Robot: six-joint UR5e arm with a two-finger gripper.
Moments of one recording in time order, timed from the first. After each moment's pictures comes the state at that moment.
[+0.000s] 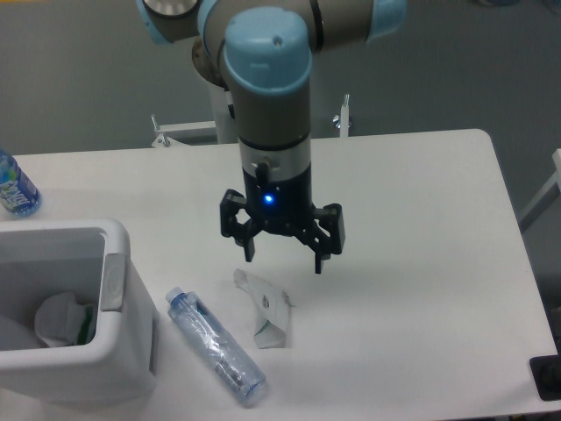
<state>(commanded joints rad) 2.34 -1.87 -1.41 -1.18 1.56 0.60</state>
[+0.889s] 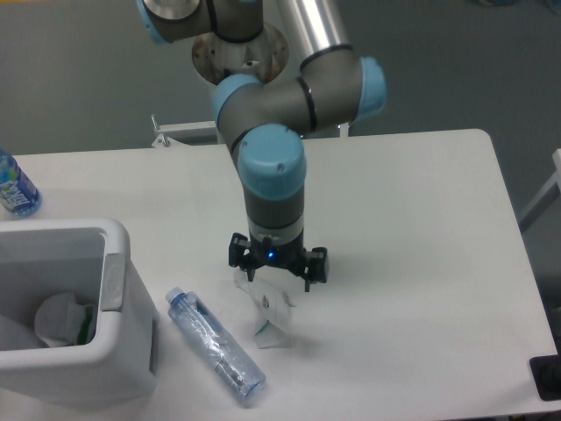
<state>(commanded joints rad) 2.28 -2.01 -1.63 -0.98 1.54 0.47</state>
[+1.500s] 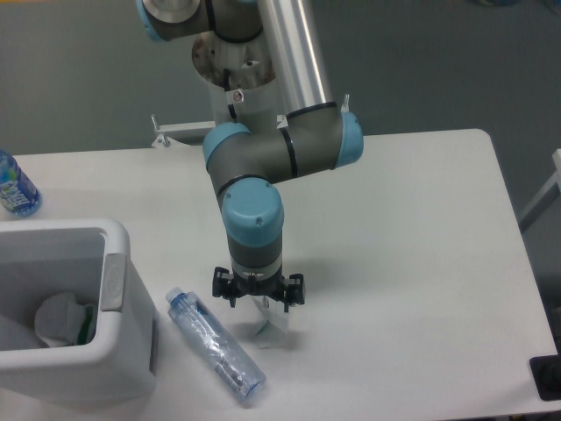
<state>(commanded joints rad) 2.27 -2.07 -1.61 -0.93 1.57 0.37</state>
